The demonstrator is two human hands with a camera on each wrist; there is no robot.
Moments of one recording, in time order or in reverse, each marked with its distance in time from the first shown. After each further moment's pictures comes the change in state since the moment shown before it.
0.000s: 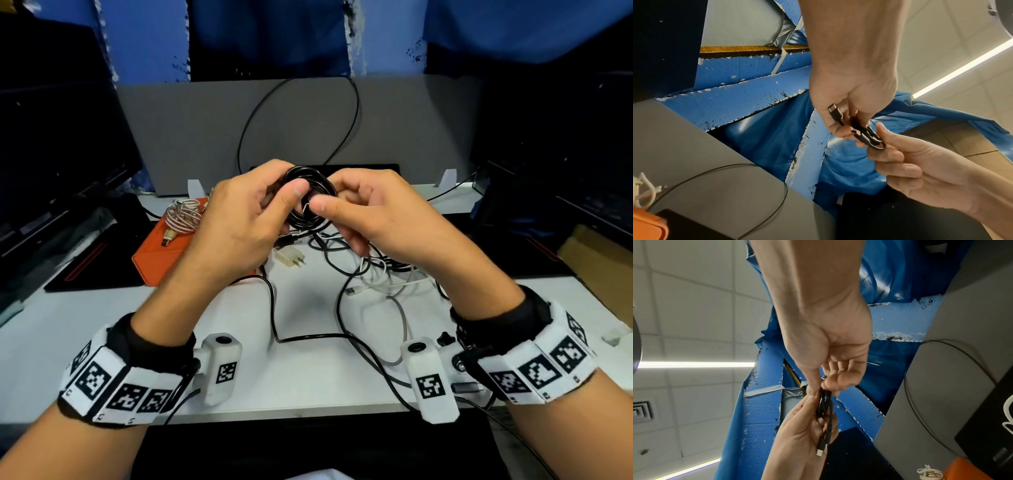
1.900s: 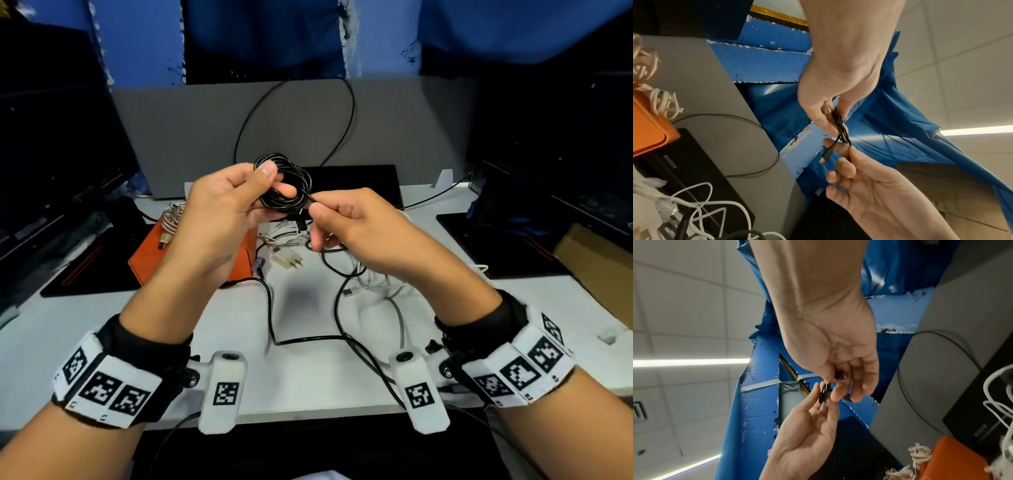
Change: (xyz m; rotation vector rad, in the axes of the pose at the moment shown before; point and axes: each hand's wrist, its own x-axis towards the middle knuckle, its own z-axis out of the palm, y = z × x) left_hand 0.010 -0.001 0.001 -0.663 0.164 -0.415; right_hand 0.006 0.013 0.017 -0.079 -0.029 0.035
